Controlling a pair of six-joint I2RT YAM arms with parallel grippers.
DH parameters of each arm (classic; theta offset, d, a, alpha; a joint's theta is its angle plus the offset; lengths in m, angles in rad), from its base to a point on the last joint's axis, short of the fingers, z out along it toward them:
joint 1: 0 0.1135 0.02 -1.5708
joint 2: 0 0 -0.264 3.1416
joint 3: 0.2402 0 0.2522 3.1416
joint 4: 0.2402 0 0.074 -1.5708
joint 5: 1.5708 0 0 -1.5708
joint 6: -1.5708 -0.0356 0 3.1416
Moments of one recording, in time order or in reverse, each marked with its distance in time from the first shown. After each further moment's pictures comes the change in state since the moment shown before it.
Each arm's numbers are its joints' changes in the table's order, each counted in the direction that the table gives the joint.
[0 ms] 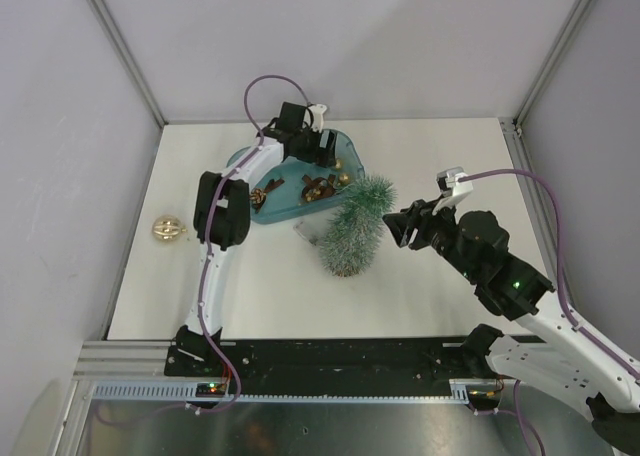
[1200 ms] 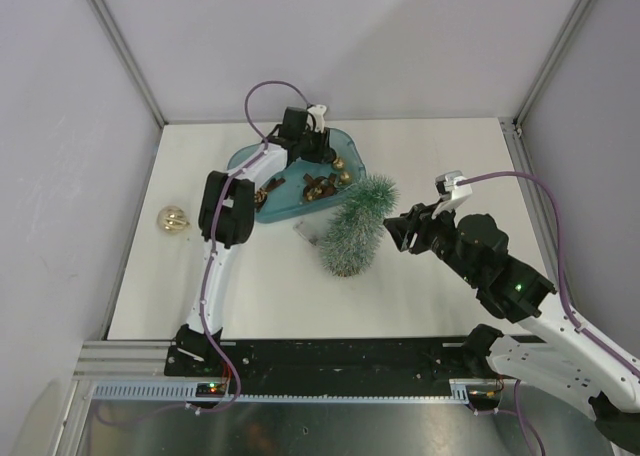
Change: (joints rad) left arm -0.005 0.071 -0.002 -0.188 -0.040 0.076; right arm 0.033 -0.014 0.000 0.042 0.028 -0.007
